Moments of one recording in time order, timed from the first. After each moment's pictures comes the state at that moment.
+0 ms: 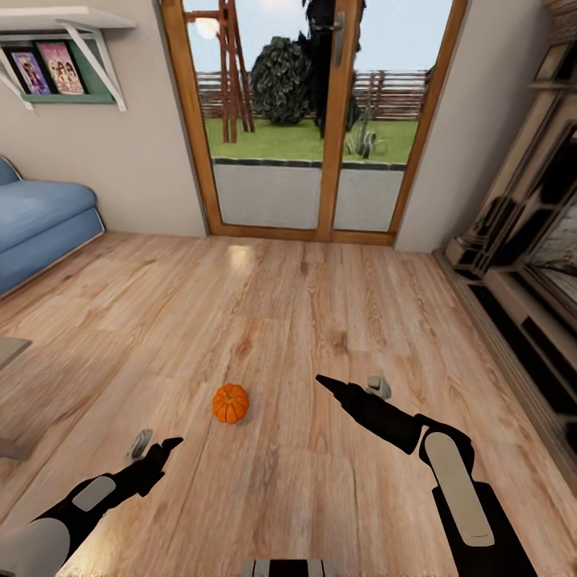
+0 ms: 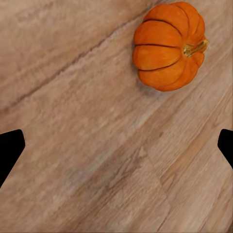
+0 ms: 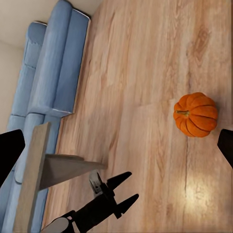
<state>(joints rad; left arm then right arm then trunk) -0.68 0.27 -0.24 -0.20 1.28 0.35 -0.33 -0.34 0.03 0.00 -1.58 -0.96 0.85 0.09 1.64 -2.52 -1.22</state>
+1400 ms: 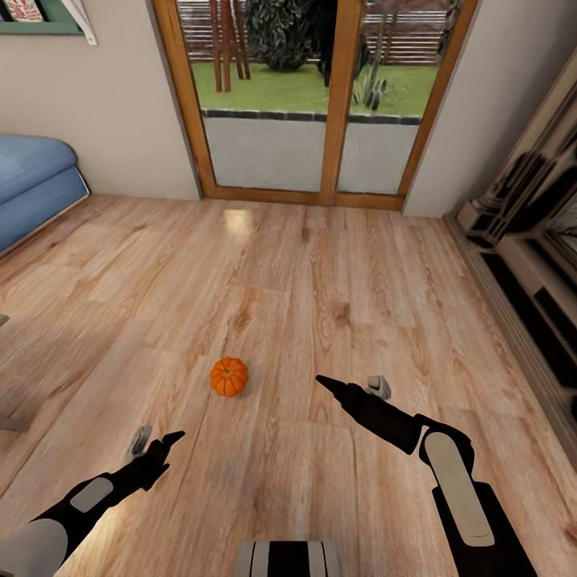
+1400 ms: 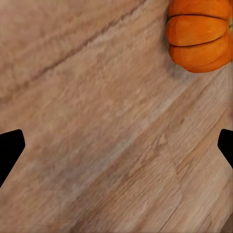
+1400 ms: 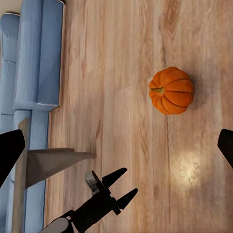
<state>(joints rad) -0.68 0.28 -0.24 -0.19 1.28 0.36 -0.45 -0.34 0.03 0.00 -1.58 -0.96 0.85 0.09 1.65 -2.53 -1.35</state>
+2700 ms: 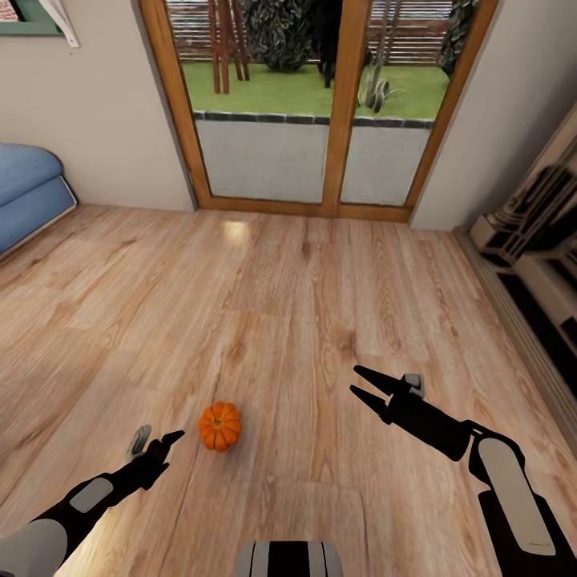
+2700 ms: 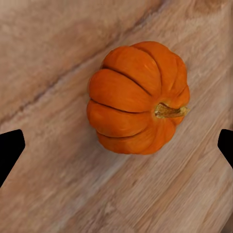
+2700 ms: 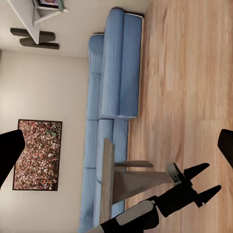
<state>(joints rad) -0.68 0.28 -0.24 -0.19 1.28 0.35 -0.46 -0.31 -0.07 -0.16 -1.58 -1.21 1.04 0.39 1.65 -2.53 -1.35</state>
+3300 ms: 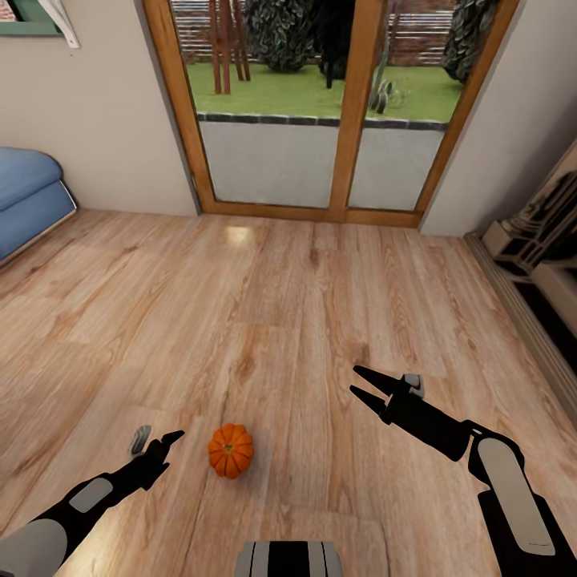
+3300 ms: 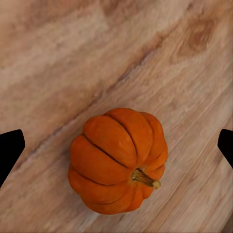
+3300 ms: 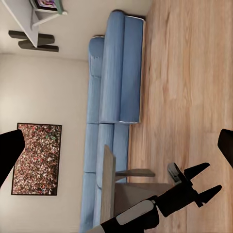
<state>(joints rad) -0.68 0.28 -0.24 -0.19 1.29 0.36 -0.46 -0.31 -0.07 -0.16 -1.58 -1.21 1.04 0.39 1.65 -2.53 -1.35</state>
